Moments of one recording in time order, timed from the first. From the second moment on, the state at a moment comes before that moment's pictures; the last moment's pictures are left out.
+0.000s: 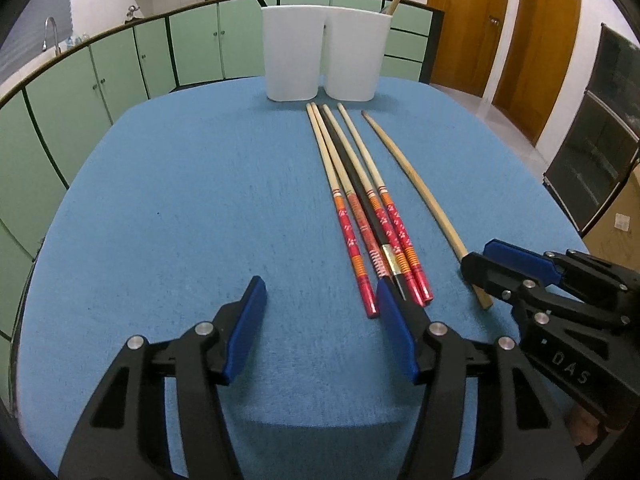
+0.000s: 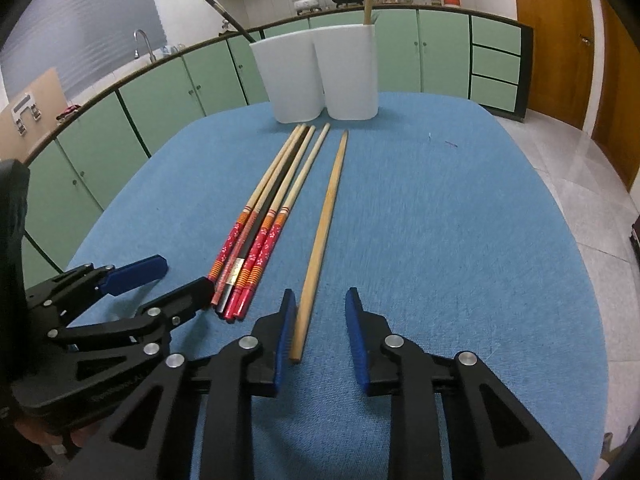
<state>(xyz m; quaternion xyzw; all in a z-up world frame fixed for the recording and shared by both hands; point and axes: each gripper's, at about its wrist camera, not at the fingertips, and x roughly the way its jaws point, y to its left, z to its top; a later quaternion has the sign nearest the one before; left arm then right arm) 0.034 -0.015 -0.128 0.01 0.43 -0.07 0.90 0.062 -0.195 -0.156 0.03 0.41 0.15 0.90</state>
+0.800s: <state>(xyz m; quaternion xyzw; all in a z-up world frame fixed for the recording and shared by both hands) 0.024 0.000 -0.127 0.00 0.42 -0.05 0.91 0.038 -0.214 -0.159 0.05 0.40 0.14 0.90</state>
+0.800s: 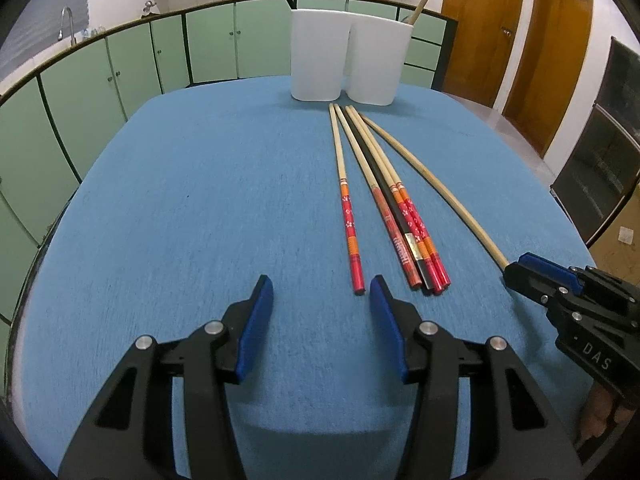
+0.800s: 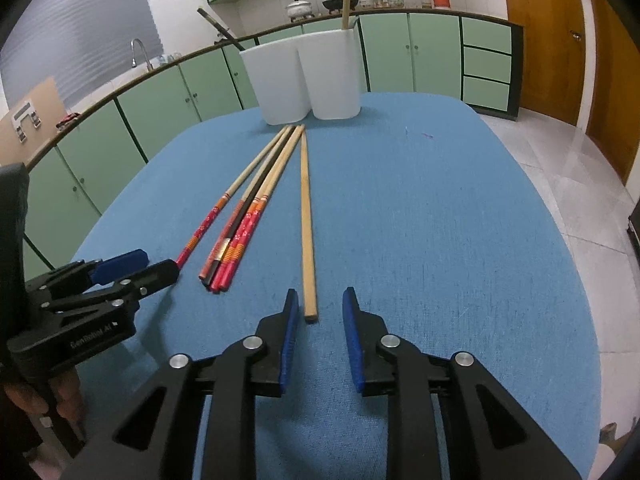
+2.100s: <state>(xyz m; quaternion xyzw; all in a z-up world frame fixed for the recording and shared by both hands) 0.022 -0.012 -0.122 -0.02 0.42 -0.08 0.91 0.044 -0.207 -0.156 0.01 0.40 0.15 0.91</state>
